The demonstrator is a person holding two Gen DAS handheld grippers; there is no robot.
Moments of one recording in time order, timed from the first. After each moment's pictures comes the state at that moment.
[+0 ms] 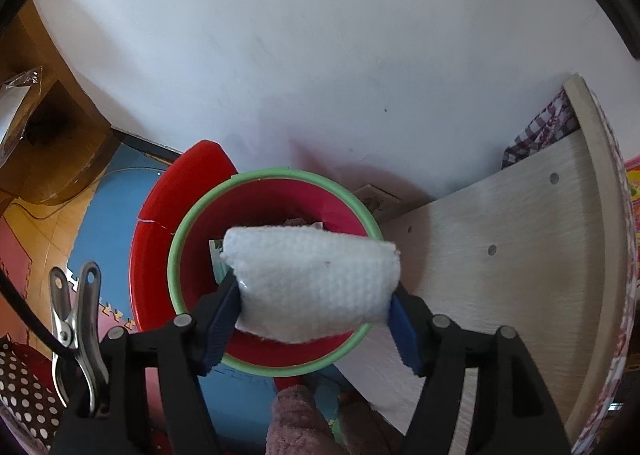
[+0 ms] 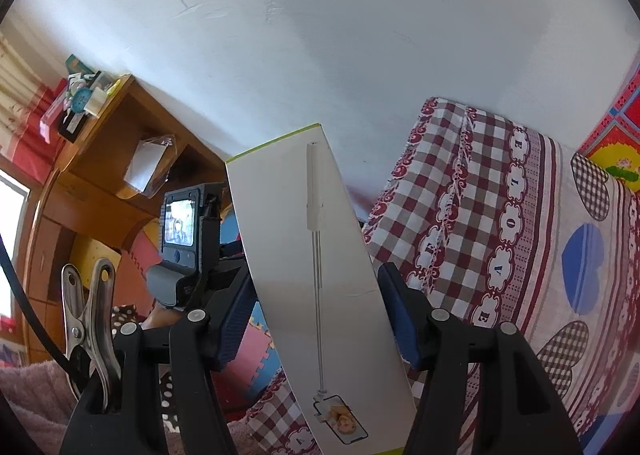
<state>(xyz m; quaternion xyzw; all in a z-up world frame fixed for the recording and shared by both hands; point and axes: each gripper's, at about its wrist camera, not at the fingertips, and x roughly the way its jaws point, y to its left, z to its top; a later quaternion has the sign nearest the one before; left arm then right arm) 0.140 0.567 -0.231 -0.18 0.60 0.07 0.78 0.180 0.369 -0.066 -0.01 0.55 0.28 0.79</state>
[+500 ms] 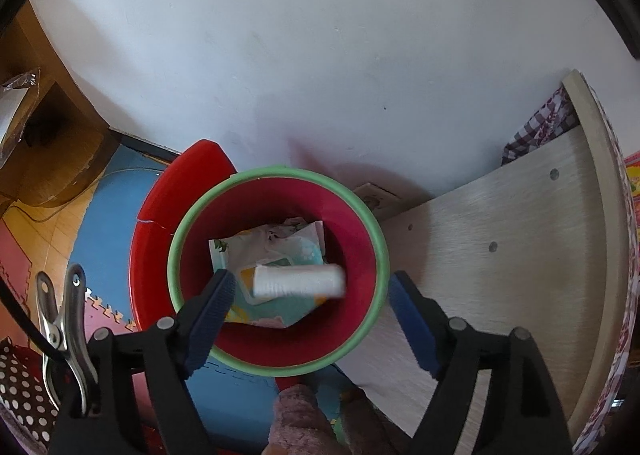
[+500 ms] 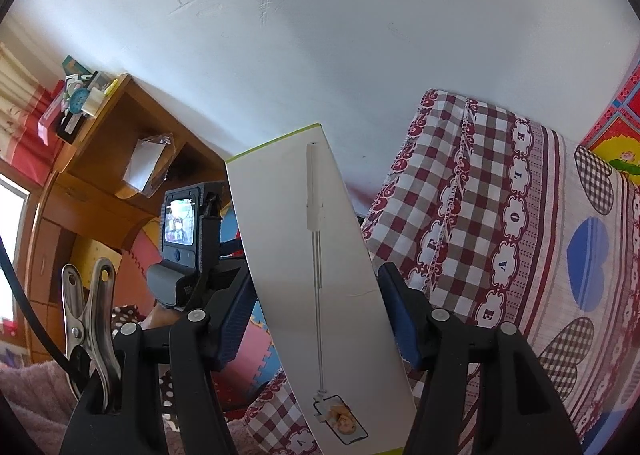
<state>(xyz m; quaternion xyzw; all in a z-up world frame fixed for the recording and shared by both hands) 0.138 0.566 -0.230 -0.18 0.60 0.07 0.78 0.182 0.372 -0.072 -0.01 0.55 0.28 0.78</state>
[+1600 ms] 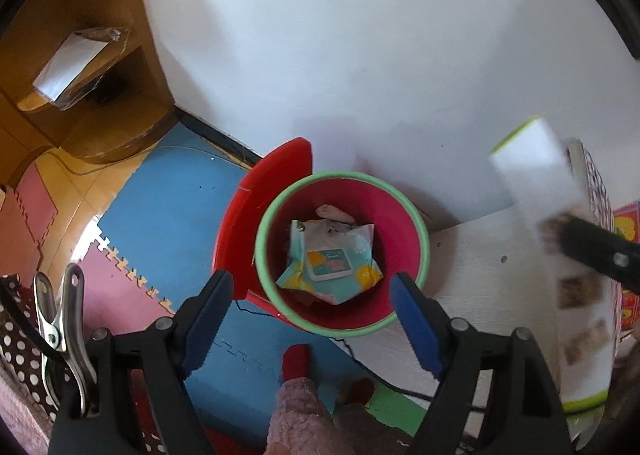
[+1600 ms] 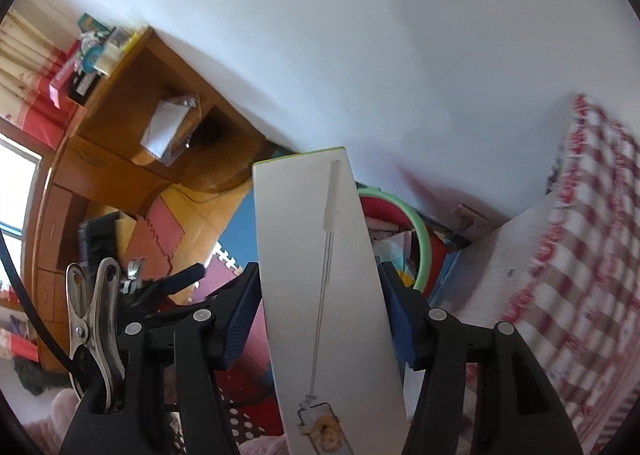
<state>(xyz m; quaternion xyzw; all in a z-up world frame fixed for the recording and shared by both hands) 0.054 0.639 -0.173 -0.24 0.57 0.16 0.77 0.194 0.500 -0.141 -0.05 0.59 0.34 0.73</state>
